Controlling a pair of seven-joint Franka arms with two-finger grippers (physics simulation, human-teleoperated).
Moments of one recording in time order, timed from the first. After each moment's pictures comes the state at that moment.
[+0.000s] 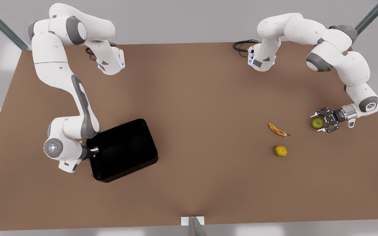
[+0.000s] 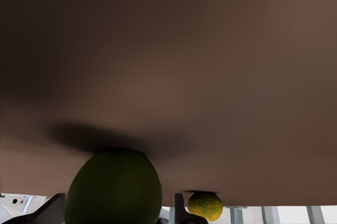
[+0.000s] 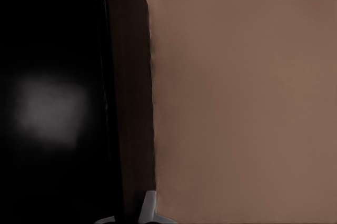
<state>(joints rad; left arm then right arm) 0.24 0.97 0.68 -1.68 -1.22 1.34 -0.39 -0.04 0.58 0.12 -1.58 -0.07 2.04 -0.29</state>
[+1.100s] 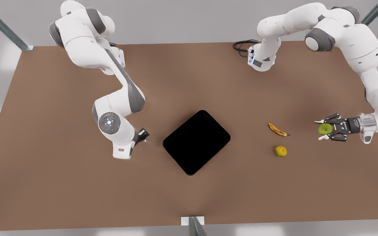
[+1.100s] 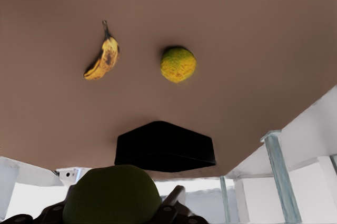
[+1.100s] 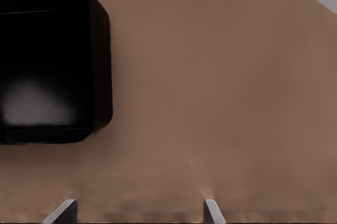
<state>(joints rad) 0.21 0.62 0.35 -1.48 -0.99 1.30 -0.74 0.28 0.49 0.11 -1.31 -0.05 1.69 -0.24</state>
